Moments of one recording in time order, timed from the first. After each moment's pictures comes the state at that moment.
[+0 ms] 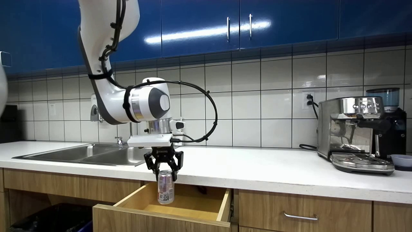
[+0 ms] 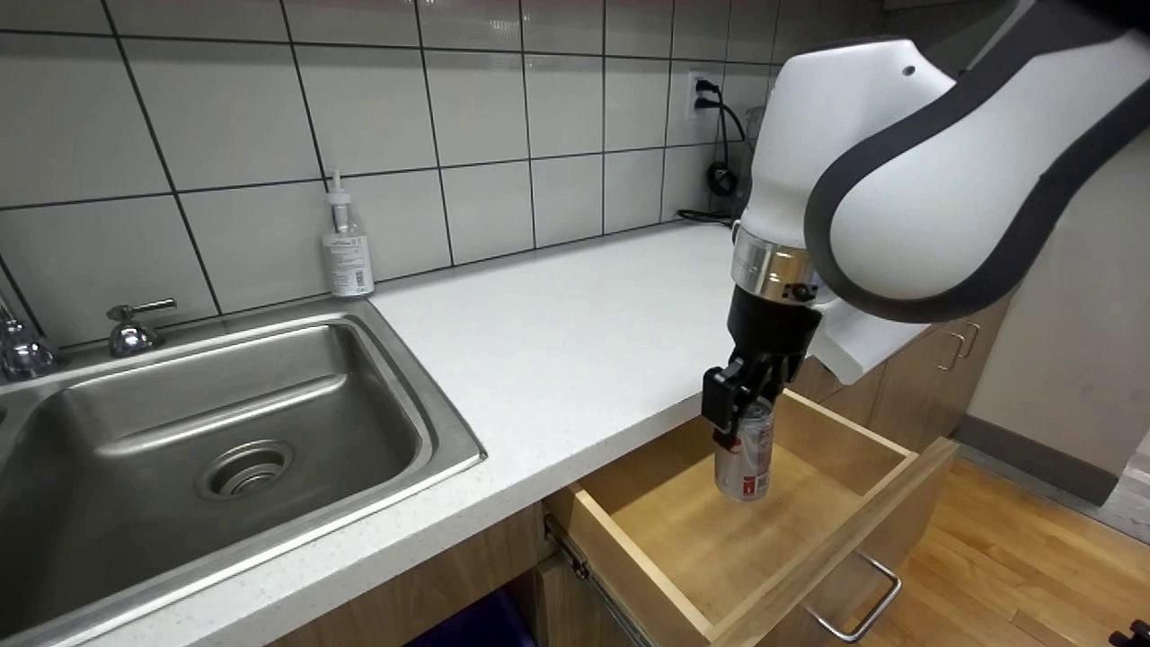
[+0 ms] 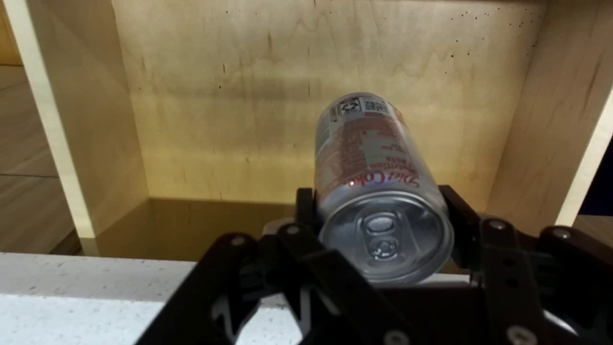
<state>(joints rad) 0.04 0.17 -0.03 -2.43 -0.13 2.72 0.07</state>
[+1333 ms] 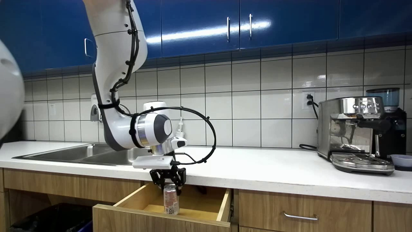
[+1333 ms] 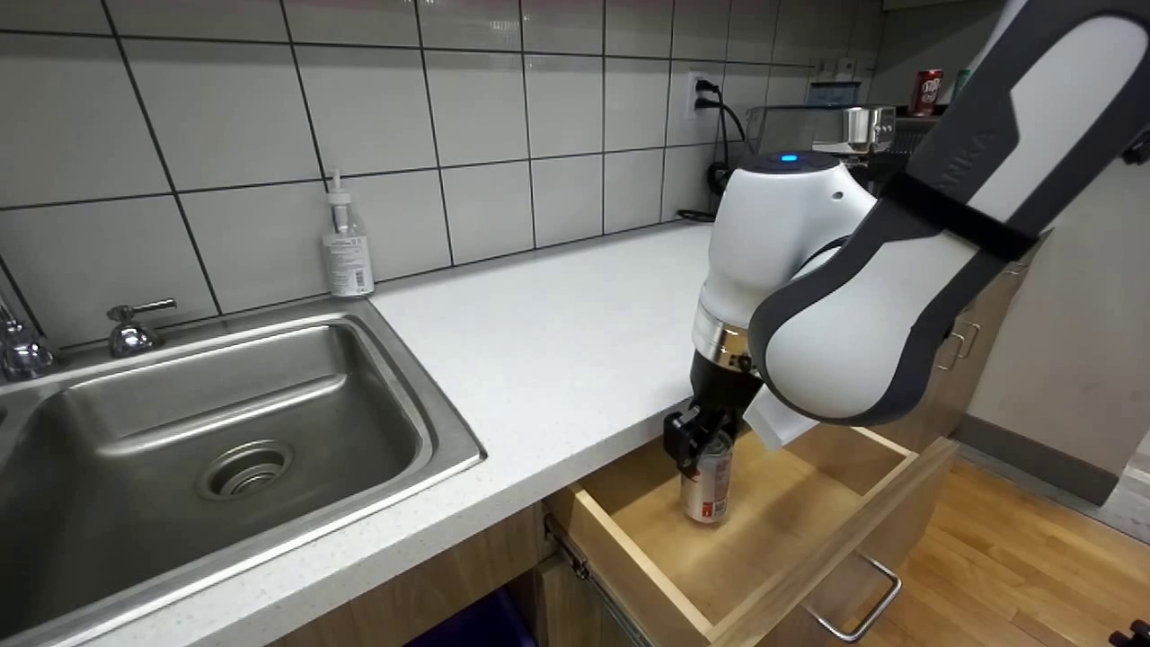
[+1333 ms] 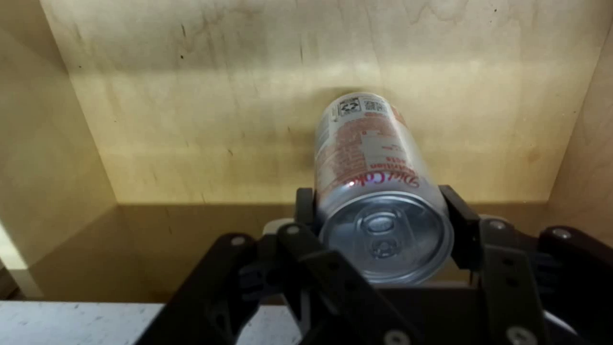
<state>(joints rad) 0.18 0.42 -0.16 -2.33 -0.16 2.91 0.20</state>
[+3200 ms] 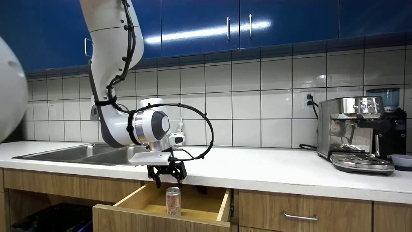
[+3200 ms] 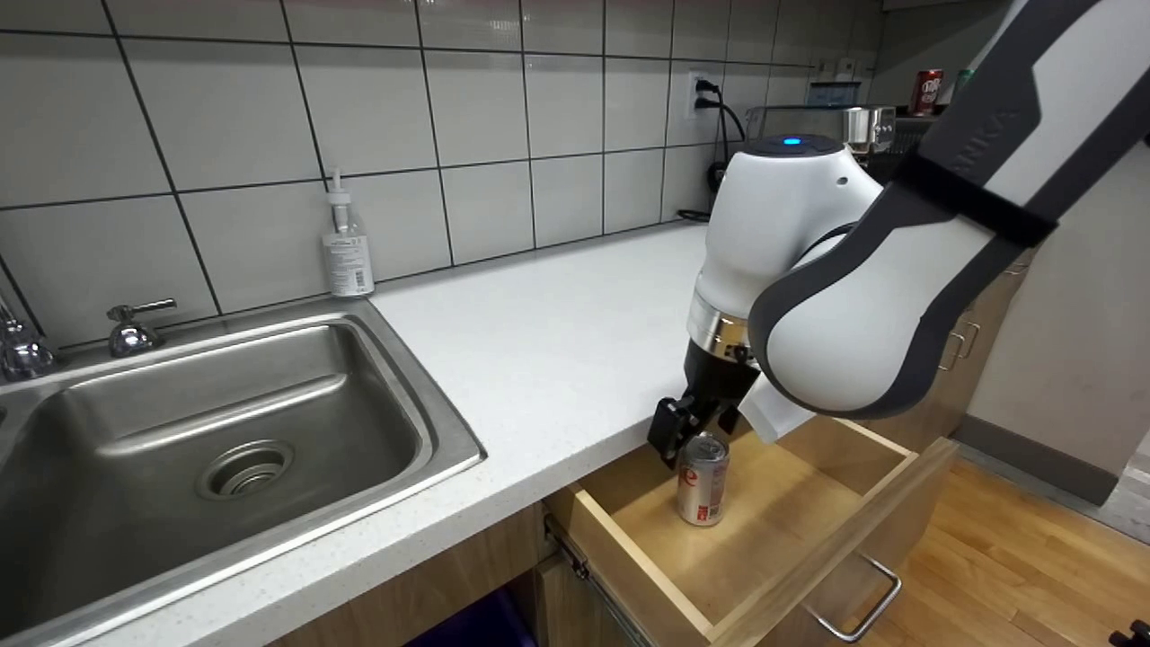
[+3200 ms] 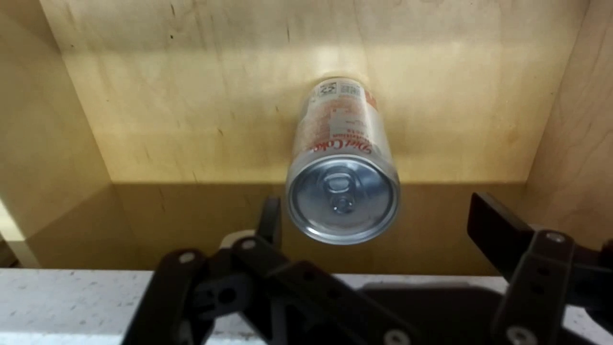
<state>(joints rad) 0.22 0.39 -0.18 -2.34 -0.16 2.92 0.20</state>
